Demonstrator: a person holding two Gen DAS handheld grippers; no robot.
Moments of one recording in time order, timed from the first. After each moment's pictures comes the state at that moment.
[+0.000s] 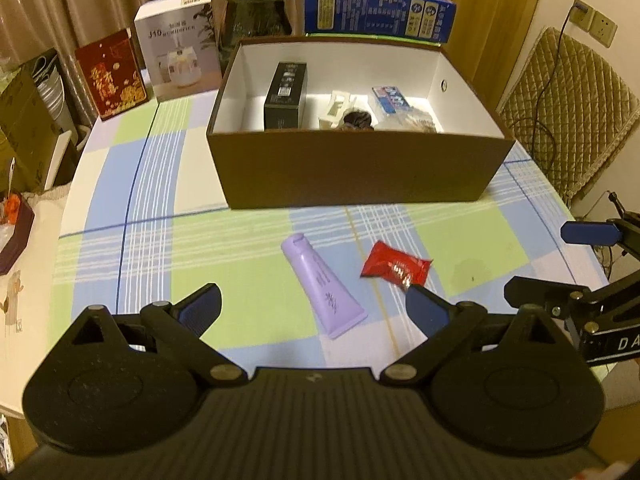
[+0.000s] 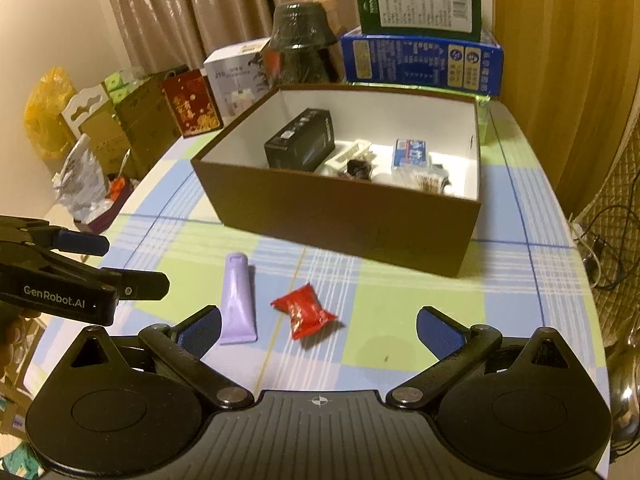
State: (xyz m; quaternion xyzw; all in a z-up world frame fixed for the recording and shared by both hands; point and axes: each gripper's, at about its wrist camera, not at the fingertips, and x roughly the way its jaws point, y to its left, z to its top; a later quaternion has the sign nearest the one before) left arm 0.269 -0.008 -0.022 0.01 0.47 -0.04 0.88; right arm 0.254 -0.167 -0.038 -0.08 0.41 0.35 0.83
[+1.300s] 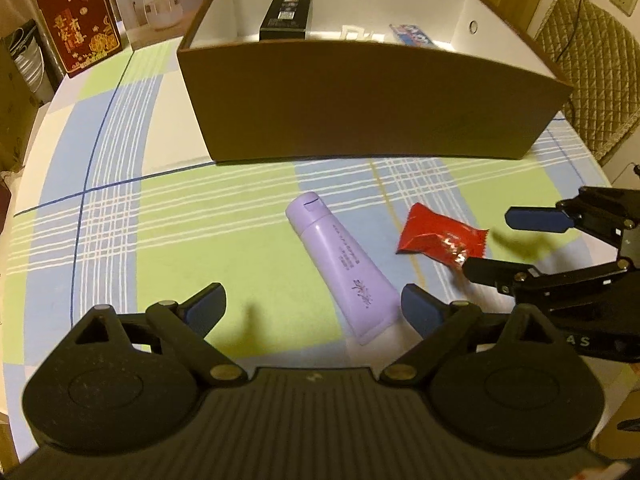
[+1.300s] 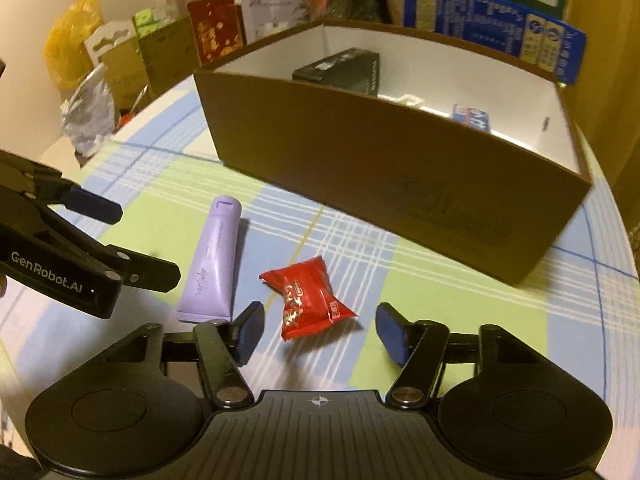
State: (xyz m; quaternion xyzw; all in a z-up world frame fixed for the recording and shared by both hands) left arm 0.316 0.004 -0.109 0.02 0.52 -0.05 0.85; right arm 0.288 -0.112 -0.133 -0.17 0.41 0.40 0.80
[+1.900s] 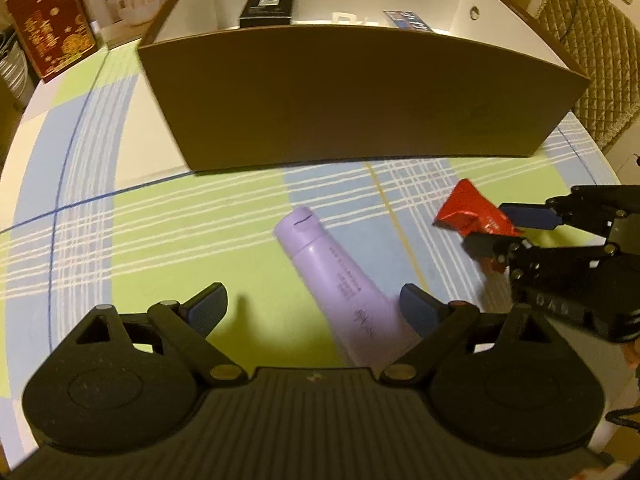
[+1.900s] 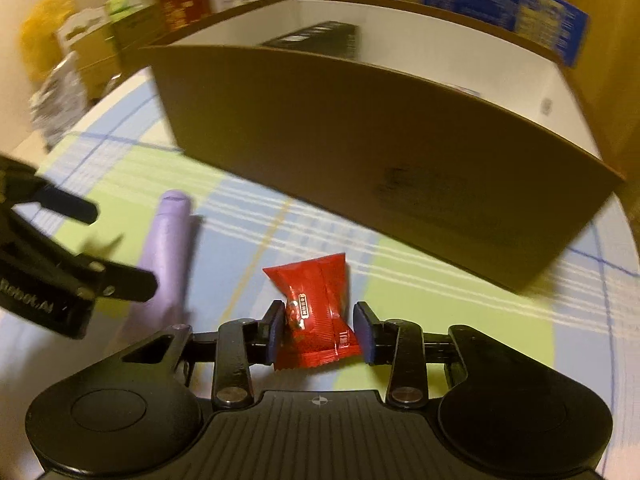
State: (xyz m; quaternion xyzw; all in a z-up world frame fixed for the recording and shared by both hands) left arm 0.342 -0.002 -0.132 0.03 0.53 -0.07 0.85; right arm 0.317 -0.108 -0.155 -0.17 0.43 0.34 0.82
